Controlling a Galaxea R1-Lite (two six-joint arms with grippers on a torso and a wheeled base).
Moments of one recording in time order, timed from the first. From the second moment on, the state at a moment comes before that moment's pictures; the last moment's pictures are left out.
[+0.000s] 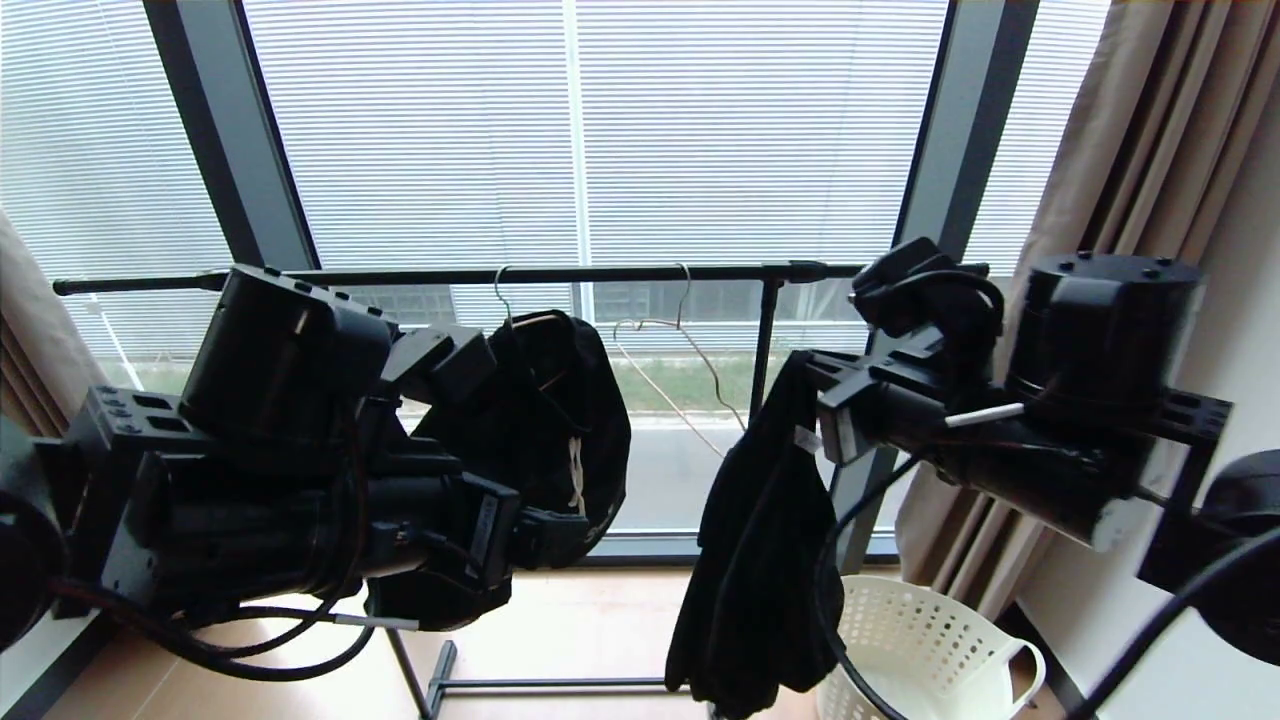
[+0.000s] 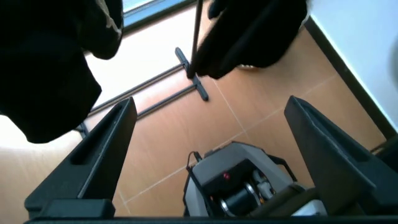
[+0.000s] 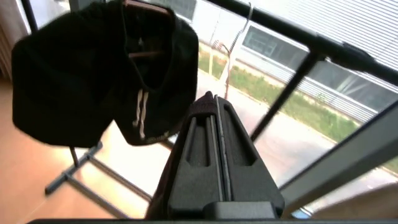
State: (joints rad) left arm -0.65 1.51 -0.93 0.09 0.04 -0.15; right arm 0.61 1.65 -0.83 -0.61 -0.19 -0.18
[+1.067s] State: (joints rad) left arm -0.65 1.47 -0.87 0.06 0.04 -0.15; right arm 0.57 1.12 -0.64 -0.21 -0.28 -0.27
